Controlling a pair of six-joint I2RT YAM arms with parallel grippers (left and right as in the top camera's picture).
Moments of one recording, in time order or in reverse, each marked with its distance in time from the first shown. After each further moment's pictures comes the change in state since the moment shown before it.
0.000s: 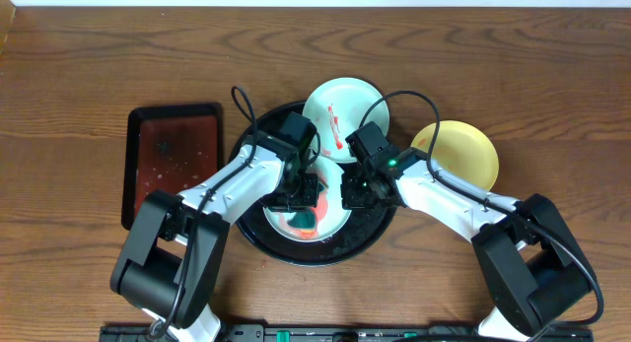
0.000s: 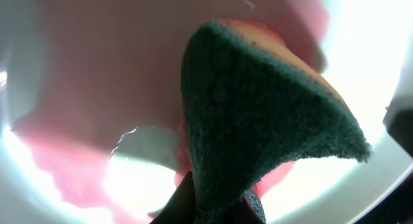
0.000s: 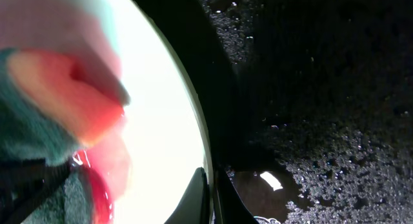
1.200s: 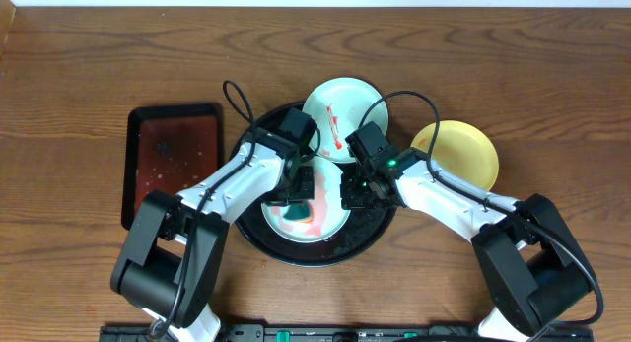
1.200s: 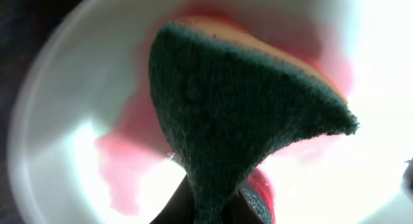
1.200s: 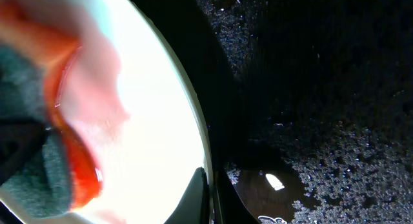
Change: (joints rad) left arm 0.003 0.002 0.021 -0.009 -0.113 -0.079; right arm 0.001 0.000 0.000 0.002 -0.006 0.000
